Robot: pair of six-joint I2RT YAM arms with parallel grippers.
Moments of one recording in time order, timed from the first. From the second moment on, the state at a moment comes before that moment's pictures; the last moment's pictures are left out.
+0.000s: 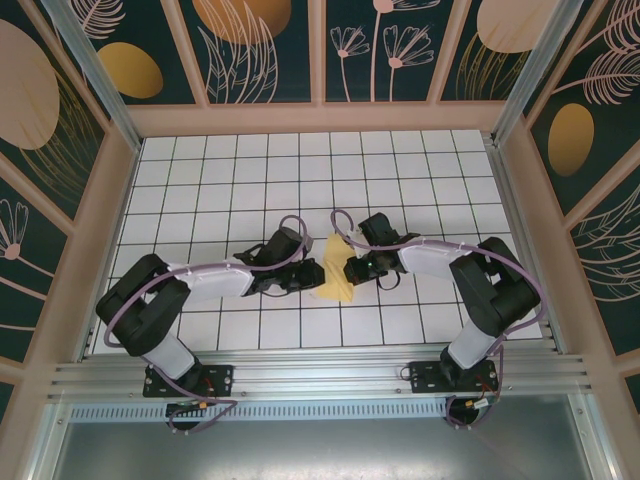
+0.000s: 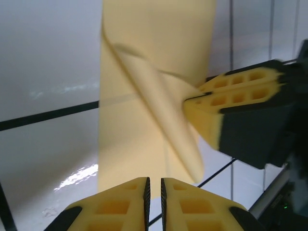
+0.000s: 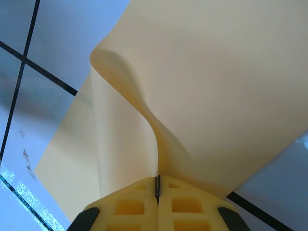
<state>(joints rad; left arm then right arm) -0.77 1.60 0.74 0.02 0.34 -0.91 0.60 1.65 0.80 -0.27 -0.36 0.20</state>
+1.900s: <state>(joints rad) -0.77 1.88 0.80 0.33 0.28 -1.19 0.59 1.66 0.80 -0.27 -0.37 0.24</state>
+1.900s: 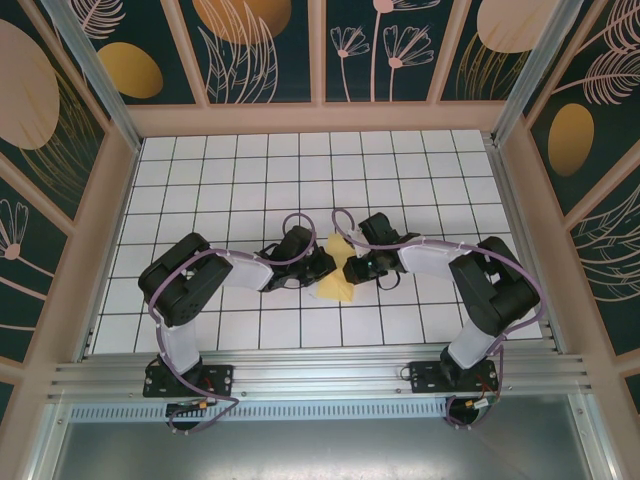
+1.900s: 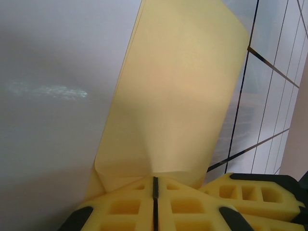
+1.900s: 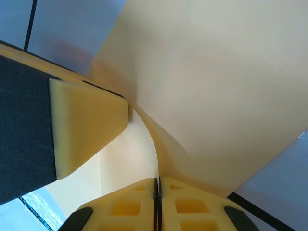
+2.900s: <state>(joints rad) -0.77 1.88 0.80 0.35 0.28 -1.18 0.65 1.53 0.69 -0.19 -0.57 0.55</state>
